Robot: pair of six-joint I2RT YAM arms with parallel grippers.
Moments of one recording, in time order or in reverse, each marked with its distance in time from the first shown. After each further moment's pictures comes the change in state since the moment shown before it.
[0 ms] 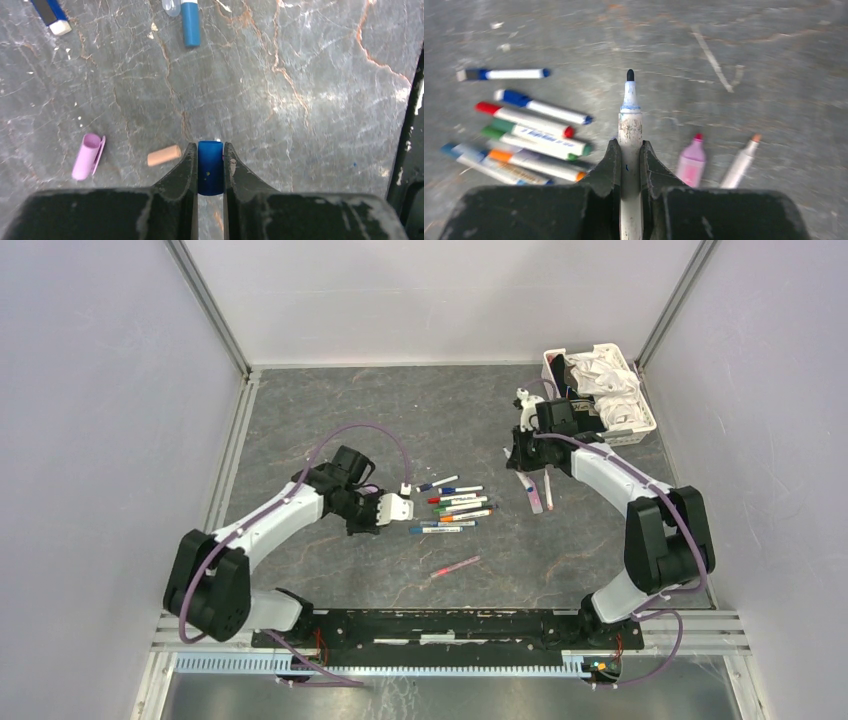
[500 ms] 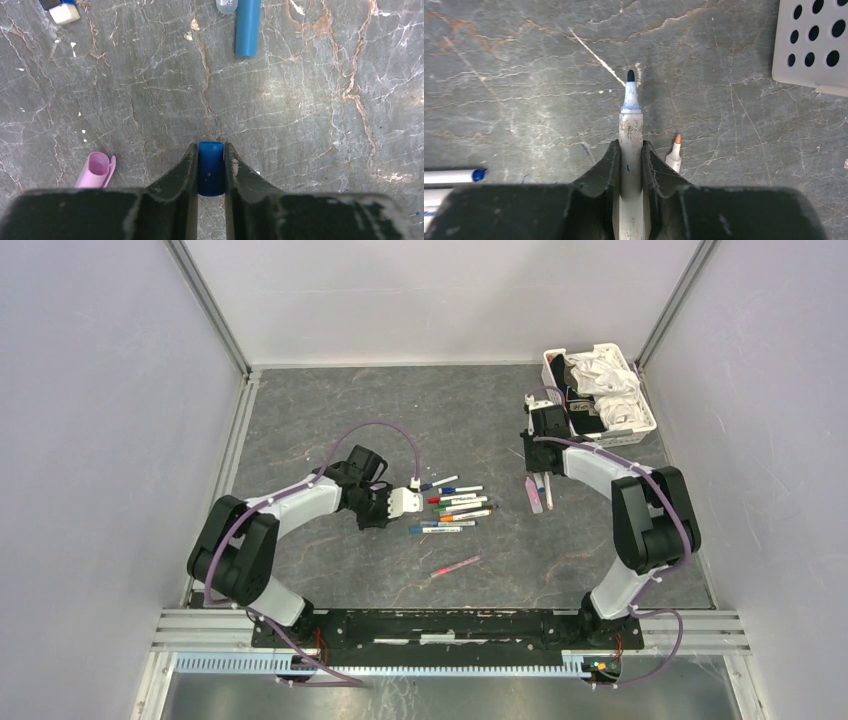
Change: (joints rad) left arm -0.034 0.213 -0.006 0.234 -0.084 -0.097; right arm -0.024 0.111 -0.033 0.111 0.384 0.024
